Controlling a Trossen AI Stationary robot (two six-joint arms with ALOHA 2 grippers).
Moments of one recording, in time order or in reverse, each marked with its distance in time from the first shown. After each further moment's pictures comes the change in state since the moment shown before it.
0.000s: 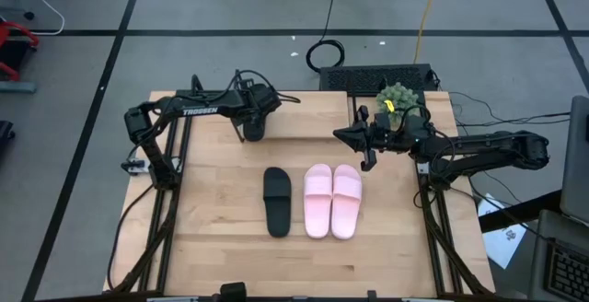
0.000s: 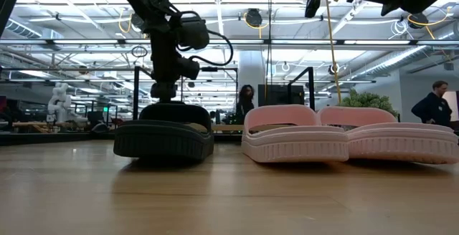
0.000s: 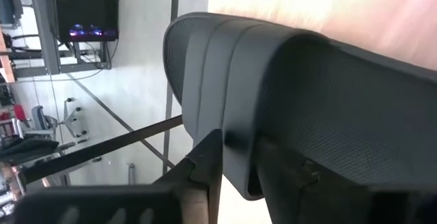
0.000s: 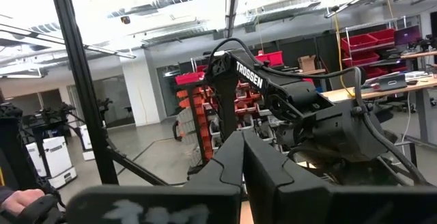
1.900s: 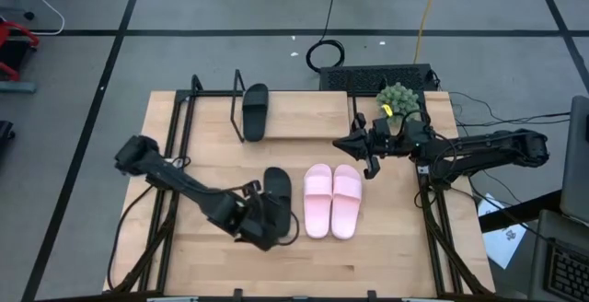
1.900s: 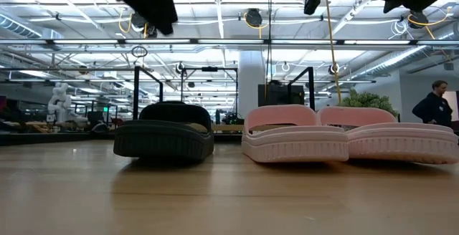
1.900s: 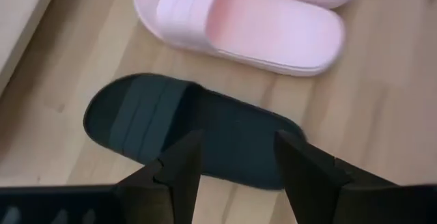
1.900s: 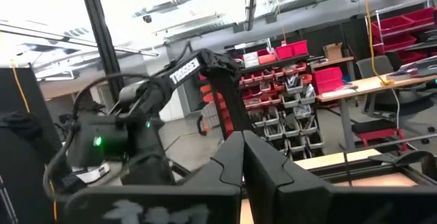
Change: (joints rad) left arm -0.975 0.026 0.246 -0.223 0.176 -1.159; right arm 0.066 0.000 0.000 -0.008 -0.028 0.053
